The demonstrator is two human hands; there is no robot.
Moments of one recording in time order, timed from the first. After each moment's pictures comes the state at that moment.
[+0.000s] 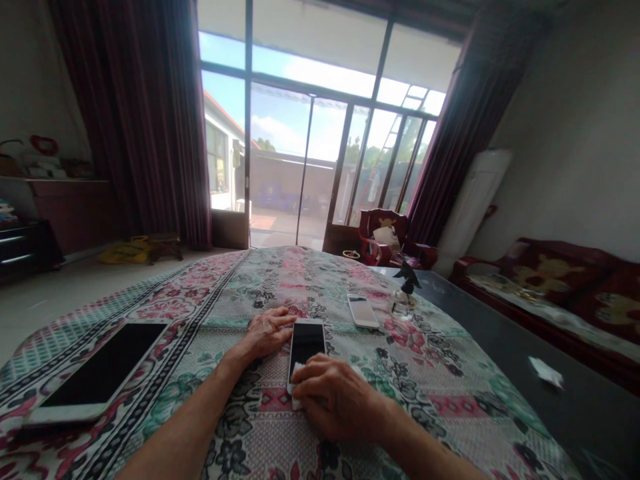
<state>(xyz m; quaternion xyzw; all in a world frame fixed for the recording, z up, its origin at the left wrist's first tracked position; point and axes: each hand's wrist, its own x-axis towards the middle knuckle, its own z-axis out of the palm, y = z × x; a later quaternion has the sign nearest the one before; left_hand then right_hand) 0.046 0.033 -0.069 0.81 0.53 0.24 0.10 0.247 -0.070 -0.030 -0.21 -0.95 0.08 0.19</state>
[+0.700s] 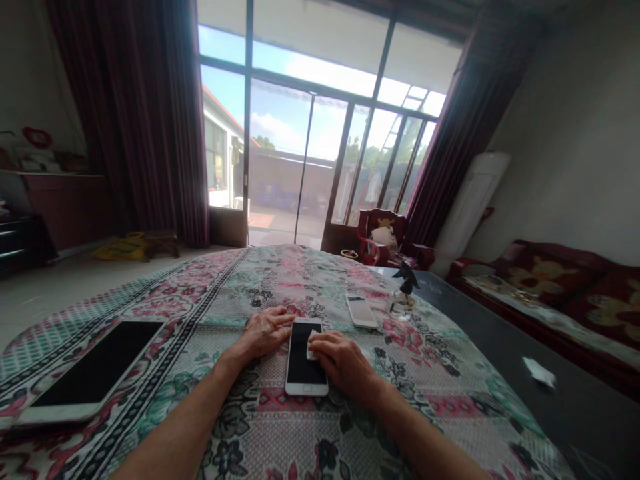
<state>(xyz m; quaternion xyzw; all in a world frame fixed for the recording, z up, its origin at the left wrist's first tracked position) 0.045 0.036 -0.070 0.80 0.53 0.24 0.11 0.269 -0.026 -0.052 -0.33 -0.89 0.08 0.30</state>
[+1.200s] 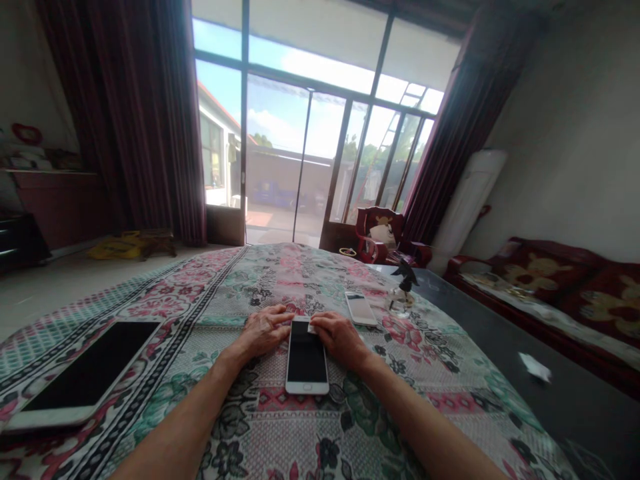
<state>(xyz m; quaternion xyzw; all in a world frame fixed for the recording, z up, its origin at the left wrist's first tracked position) 0.045 0.037 -0.071 0.80 0.53 0.24 0.11 0.266 0.018 -0.054 -0.37 -0.87 0.06 0.31</state>
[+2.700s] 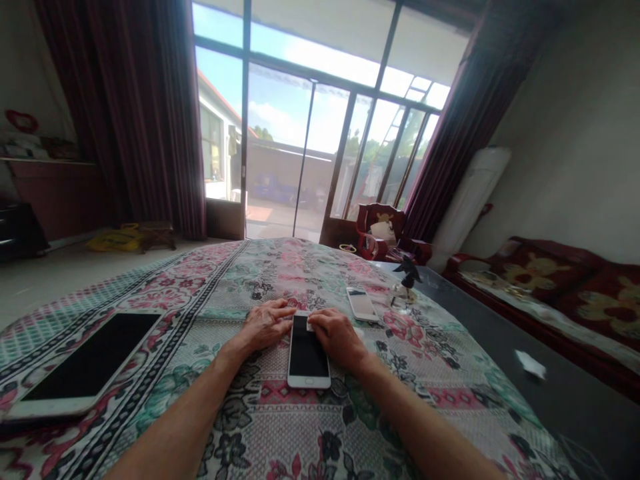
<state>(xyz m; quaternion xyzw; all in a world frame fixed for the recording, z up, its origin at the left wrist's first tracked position) 0.045 0.036 -0.071 0.80 0.54 0.24 0.12 0.252 0.008 -0.051 -0.39 -0.87 0.03 0.29</state>
